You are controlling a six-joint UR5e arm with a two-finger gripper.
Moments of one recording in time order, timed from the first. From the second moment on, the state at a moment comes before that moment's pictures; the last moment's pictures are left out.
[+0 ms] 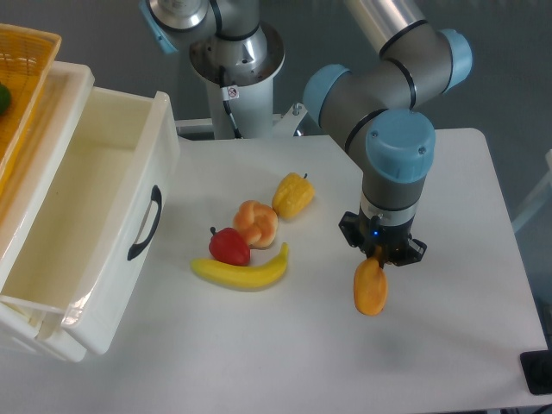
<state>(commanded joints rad) 2.58 -2.00 -1.42 -1.18 1.60 1.09</state>
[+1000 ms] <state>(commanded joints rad) 2.49 -1.75 -1.42 -1.38 1.48 0.87</state>
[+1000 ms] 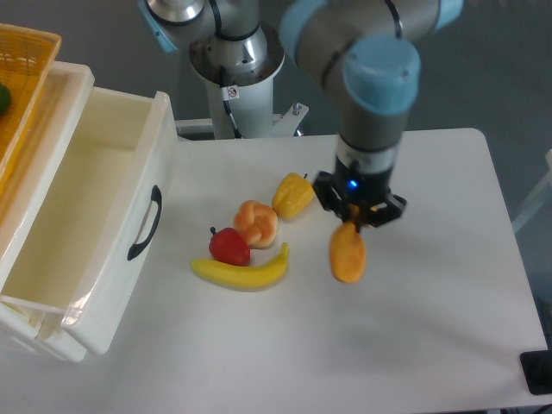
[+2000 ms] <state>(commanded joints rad) 2.20 -1.63 -1.41 -1.32 1.34 0.43</state>
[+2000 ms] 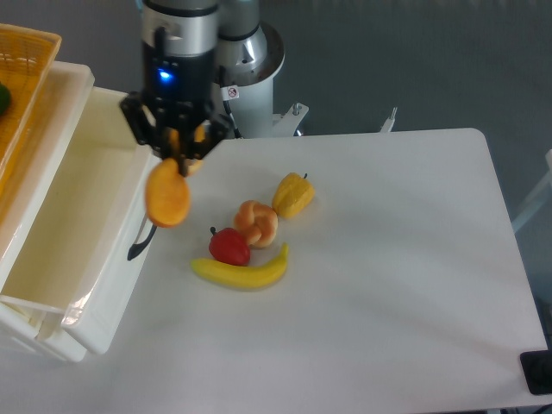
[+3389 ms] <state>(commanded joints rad) 2.01 -1.75 -1.46 -1.23 1.35 0.44</state>
